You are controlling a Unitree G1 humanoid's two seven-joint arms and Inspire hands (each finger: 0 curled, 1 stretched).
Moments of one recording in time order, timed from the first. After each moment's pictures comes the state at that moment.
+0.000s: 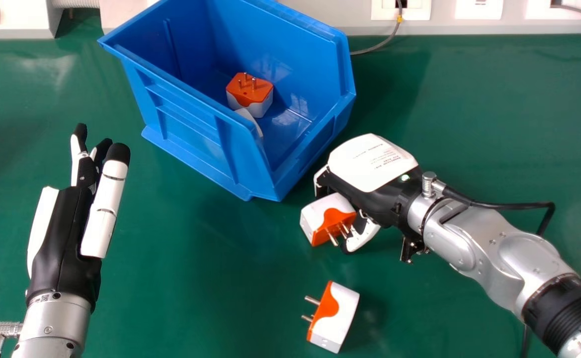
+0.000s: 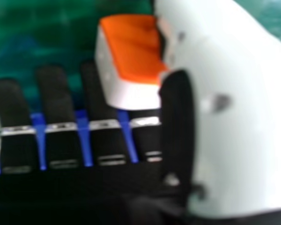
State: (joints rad) left arm 0.27 0.18 0.20 -0.32 0.02 0.10 -0.09; right arm -0.62 -0.41 0.64 0.67 -0.91 -0.23 -0.02
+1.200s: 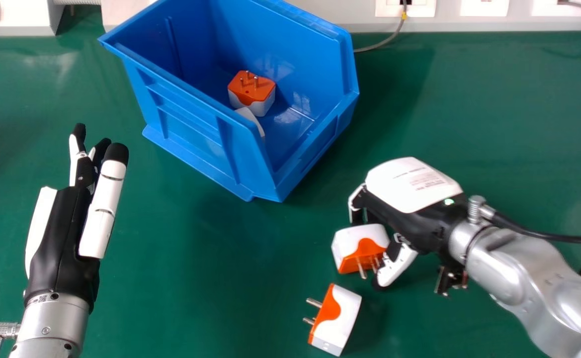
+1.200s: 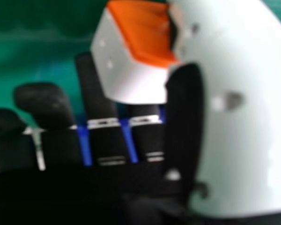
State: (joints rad) left arm 0.27 0.18 0.20 -0.32 0.02 0.10 -0.10; right arm -0.30 -0.59 0.44 0.13 -0.80 -0.11 0.24
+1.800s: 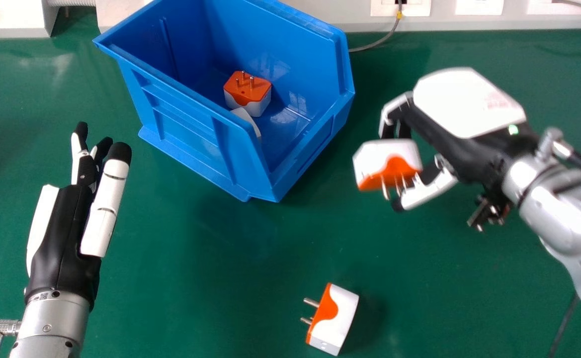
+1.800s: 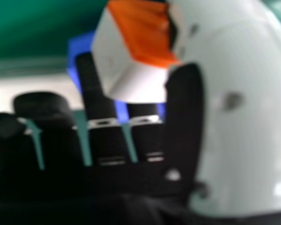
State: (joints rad) left arm 0.26 0.18 0.20 -0.31 0.04 0.10 -0.10; right arm -0.41 -0.60 0.27 -0.01 -0.75 -0.10 0.26
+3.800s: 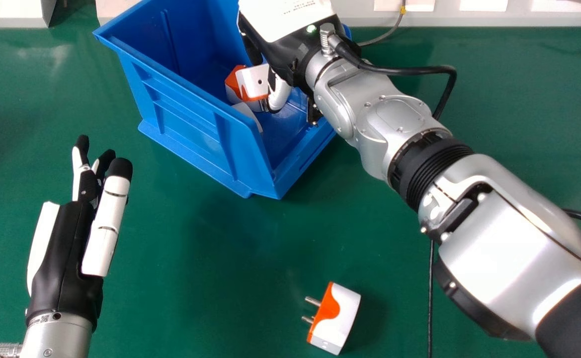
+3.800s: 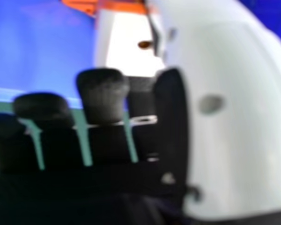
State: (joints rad) left arm 0.36 0.16 0.18 -0.37 0.02 0.05 -0.09; right arm -1.29 0.03 0.66 1.31 -0.87 -0.01 -0.19
